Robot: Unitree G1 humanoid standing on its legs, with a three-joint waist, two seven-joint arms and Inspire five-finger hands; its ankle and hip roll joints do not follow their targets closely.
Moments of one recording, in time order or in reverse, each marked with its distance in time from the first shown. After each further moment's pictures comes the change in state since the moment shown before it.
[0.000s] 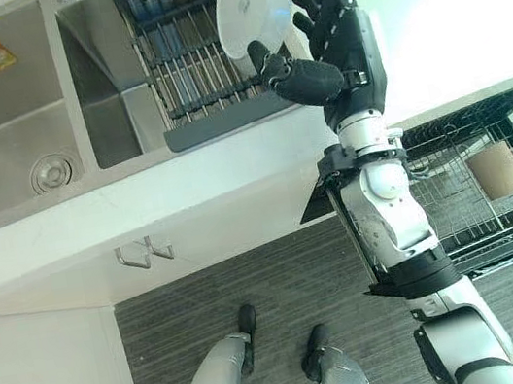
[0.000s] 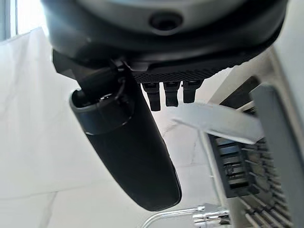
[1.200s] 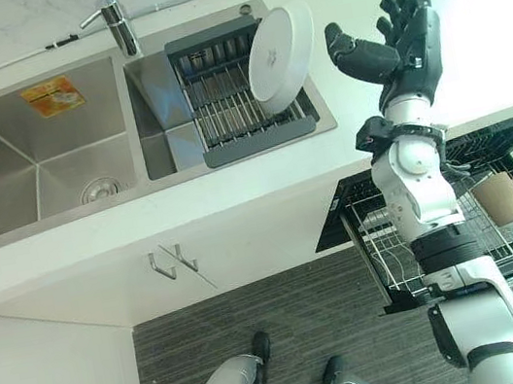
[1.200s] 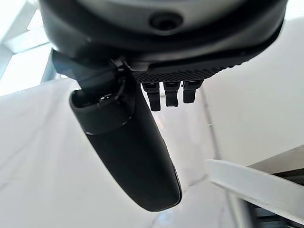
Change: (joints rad) left arm 0.087 0.000 0.013 0.039 0.021 -0.004 -0.024; right arm -0.102 -0.115 -0.054 0.292 0.022 0.045 -0.163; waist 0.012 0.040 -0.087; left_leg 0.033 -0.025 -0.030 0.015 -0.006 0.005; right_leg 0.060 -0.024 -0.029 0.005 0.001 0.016
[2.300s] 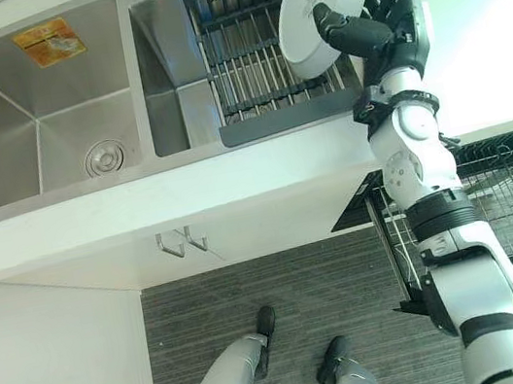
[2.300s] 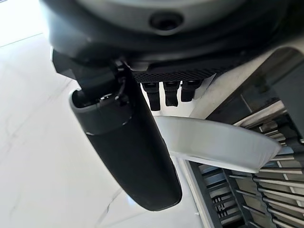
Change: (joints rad) left arm -0.026 0.005 -0.055 -0.022 -0.021 -0.006 -0.083; right arm -0.192 -0.004 0.029 0.189 0.189 0.049 0.119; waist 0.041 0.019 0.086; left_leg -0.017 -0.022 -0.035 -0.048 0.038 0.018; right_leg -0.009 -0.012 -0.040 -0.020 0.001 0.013
